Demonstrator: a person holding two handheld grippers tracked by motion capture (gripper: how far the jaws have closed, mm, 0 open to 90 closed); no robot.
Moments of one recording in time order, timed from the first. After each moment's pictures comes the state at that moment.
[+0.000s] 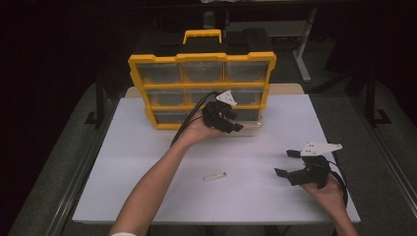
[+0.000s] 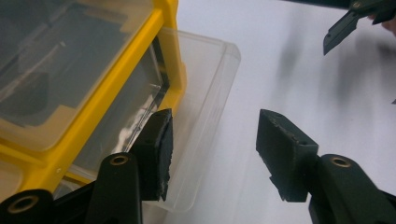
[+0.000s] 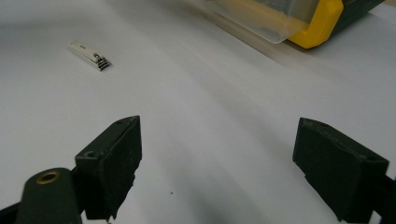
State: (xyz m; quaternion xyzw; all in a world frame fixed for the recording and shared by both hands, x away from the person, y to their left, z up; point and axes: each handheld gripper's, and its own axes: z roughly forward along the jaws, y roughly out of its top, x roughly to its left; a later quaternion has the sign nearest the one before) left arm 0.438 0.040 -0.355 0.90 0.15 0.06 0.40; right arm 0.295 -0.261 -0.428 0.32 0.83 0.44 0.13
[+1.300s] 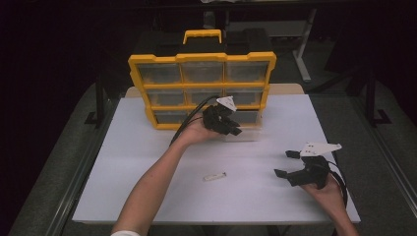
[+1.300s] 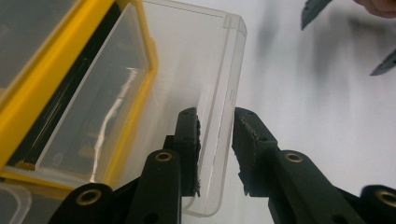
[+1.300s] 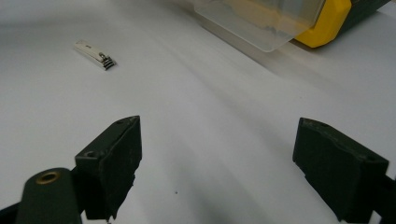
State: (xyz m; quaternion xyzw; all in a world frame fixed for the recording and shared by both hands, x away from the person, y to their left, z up) left arm 0.440 0.042 -0.366 0.92 0.11 0.01 0.38; right arm 0.295 -0.261 -0.429 0.32 0.83 0.45 0.12
